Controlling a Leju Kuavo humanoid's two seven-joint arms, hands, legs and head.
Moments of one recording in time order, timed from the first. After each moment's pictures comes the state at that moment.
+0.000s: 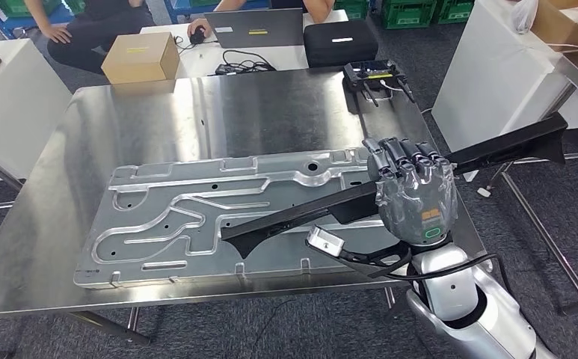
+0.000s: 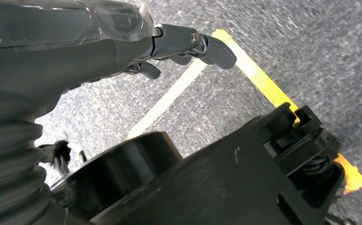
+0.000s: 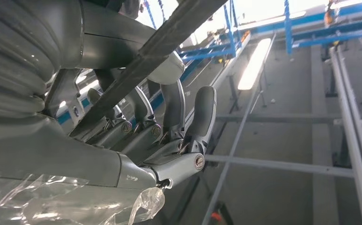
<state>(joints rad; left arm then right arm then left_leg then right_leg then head) -0.20 -0.01 -1.14 -0.23 0.36 0.29 0.17 -0.88 -0.27 0.92 -1.96 1.54 -0.22 0.44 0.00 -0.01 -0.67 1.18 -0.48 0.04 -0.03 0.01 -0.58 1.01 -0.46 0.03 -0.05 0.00</state>
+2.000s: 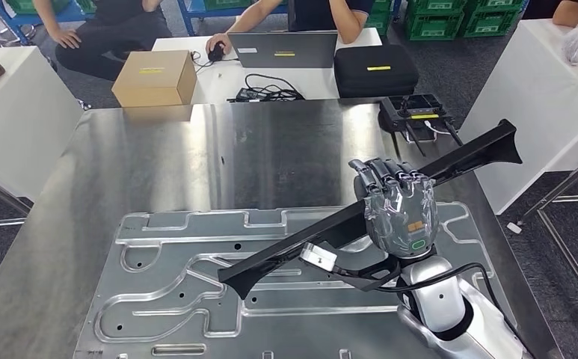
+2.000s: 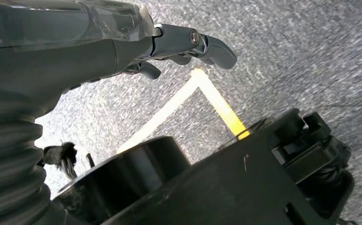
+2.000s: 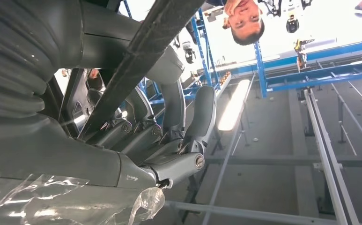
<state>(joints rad) -0.19 -0.01 -1.13 -0.23 0.36 0.28 0.19 -0.79 -0.26 0.91 -1.93 1.46 -0.24 0.43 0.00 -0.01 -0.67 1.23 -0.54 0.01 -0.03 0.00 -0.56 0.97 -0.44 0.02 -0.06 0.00</state>
